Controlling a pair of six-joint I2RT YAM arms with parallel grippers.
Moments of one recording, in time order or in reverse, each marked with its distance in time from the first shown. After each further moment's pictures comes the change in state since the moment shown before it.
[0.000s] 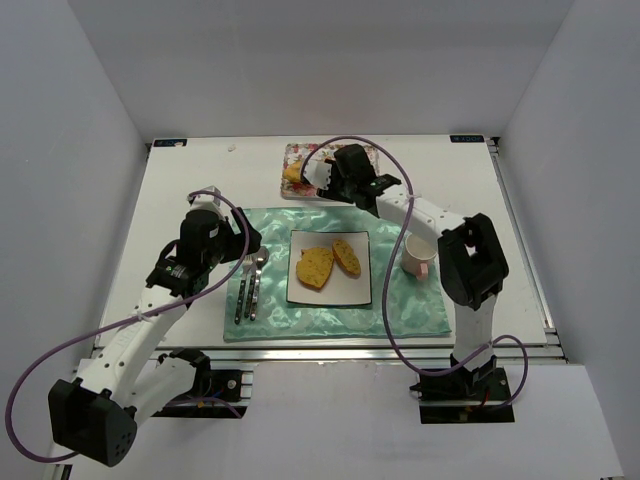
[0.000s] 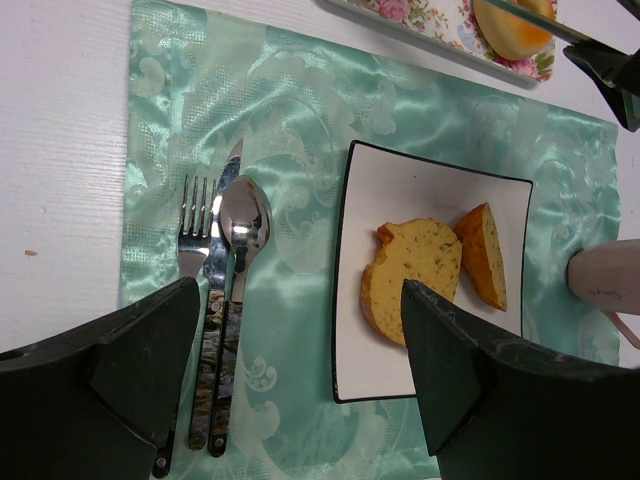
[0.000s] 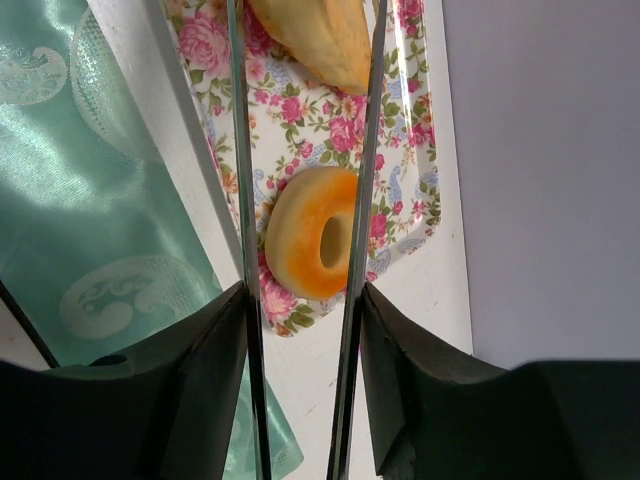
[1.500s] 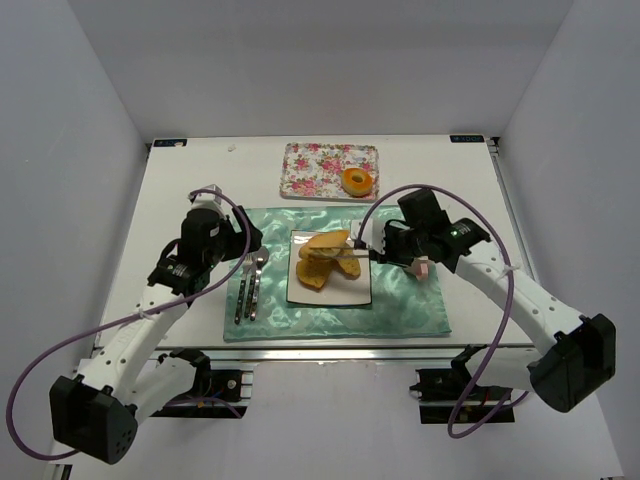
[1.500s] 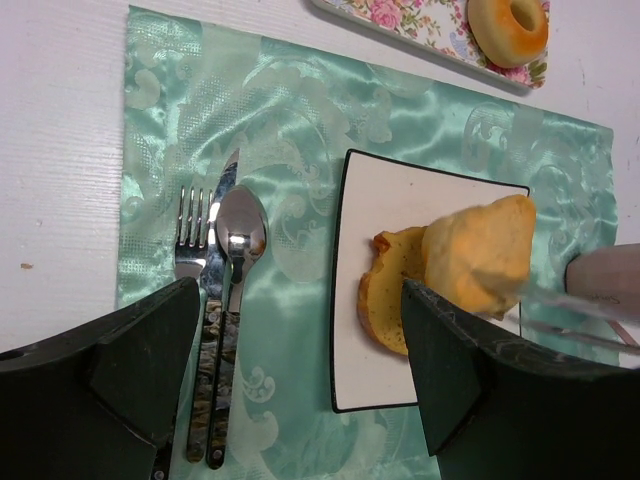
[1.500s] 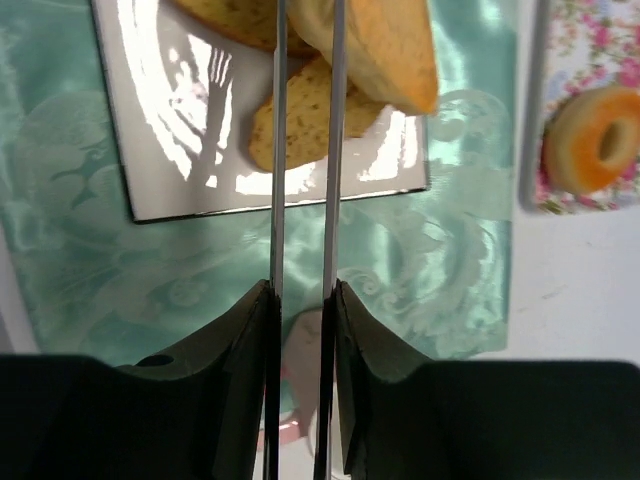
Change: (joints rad) left arm 0.000 0.009 -0.003 0.029 0.000 0.005; right arm -0.043 -0.732 -0.490 -0.477 -0.421 -0.006
